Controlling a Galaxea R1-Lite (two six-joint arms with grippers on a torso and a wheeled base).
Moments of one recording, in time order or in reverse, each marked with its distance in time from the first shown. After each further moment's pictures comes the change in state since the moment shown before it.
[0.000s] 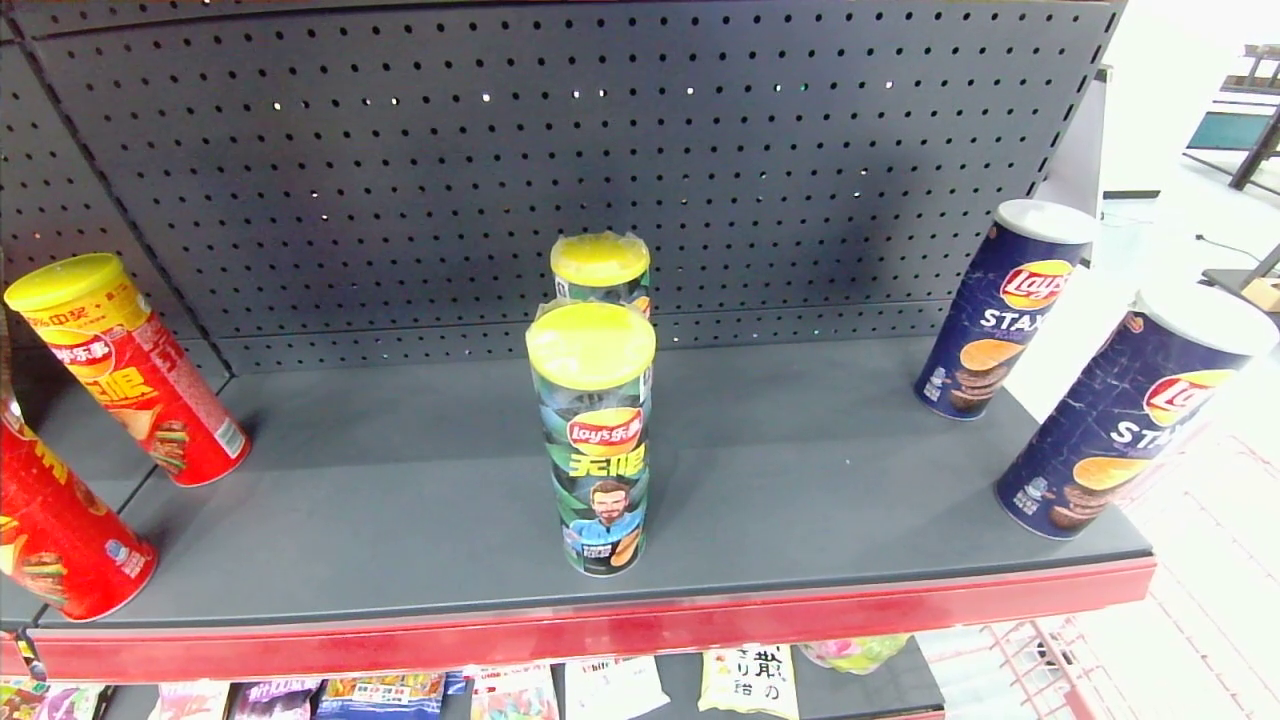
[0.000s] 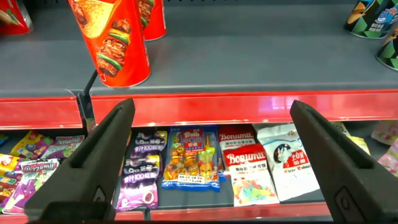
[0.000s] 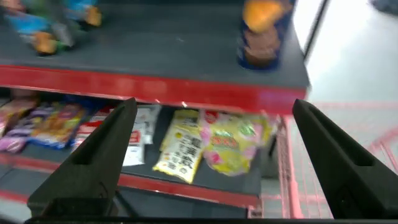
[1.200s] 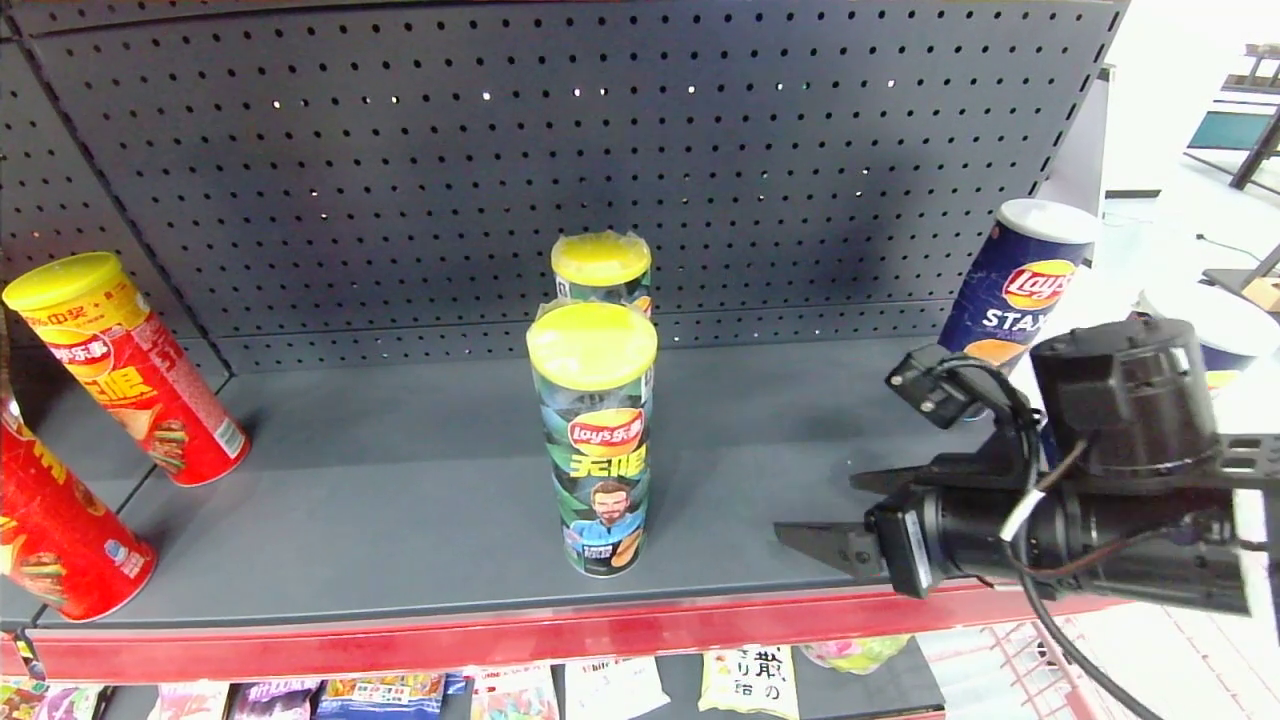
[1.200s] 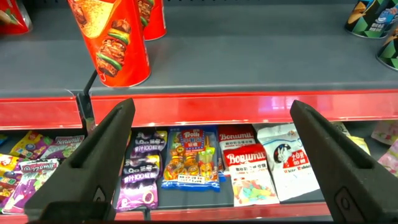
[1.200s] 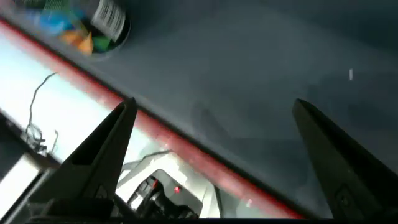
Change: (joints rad) left arm 0.000 0.000 0.000 0.000 0.000 0.000; right arm 0.526 1.430 -0.558 -0.294 -0.132 0.116
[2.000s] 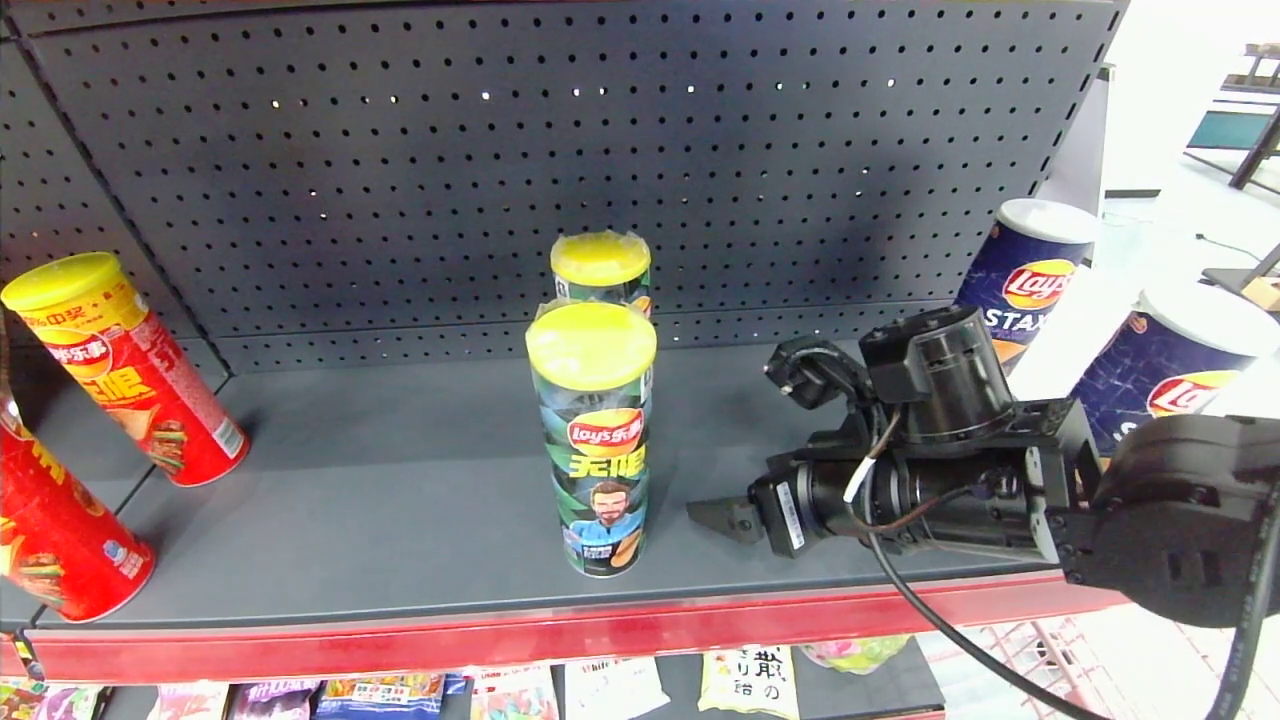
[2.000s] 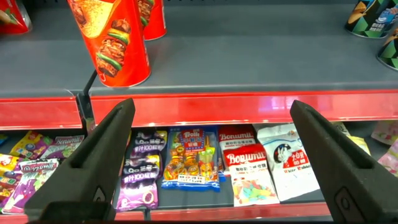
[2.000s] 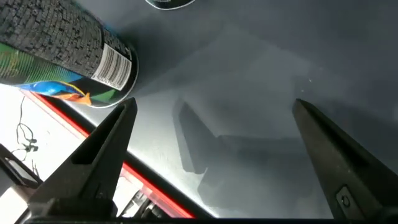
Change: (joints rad) left arm 0.000 0.000 0.000 0.000 0.000 0.000; right arm 0.087 0.216 -0.191 -0.004 -0.058 0.006
